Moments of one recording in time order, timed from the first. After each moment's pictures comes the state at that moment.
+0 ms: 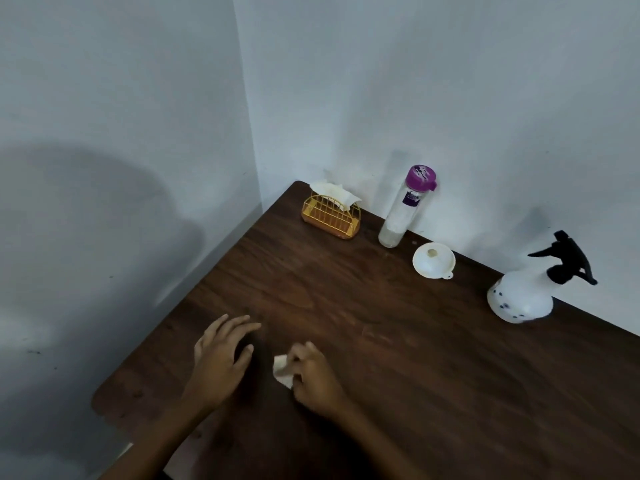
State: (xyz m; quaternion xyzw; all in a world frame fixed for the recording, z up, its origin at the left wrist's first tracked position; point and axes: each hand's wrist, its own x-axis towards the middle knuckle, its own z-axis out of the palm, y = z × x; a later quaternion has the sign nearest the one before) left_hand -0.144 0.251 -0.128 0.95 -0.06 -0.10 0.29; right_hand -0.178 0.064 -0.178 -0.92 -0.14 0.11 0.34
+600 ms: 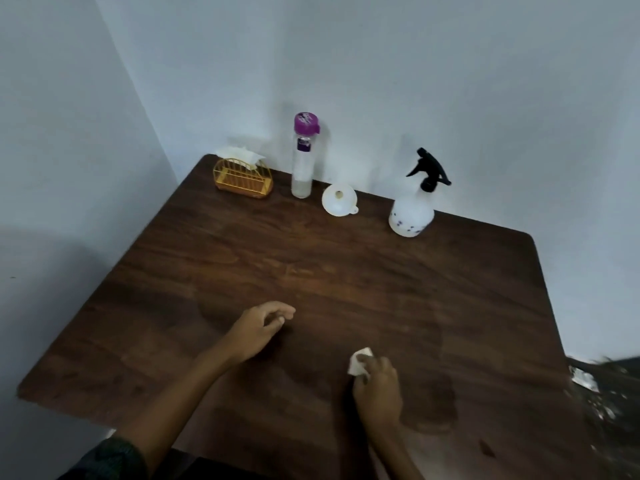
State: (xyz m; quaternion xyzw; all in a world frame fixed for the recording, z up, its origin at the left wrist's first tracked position) left_hand -0.209 0.126 -0.120 0.82 -0.22 -0.31 0.43; right_hand -0.391 -0.034 -0.153 -0.87 0.40 0.02 0.28
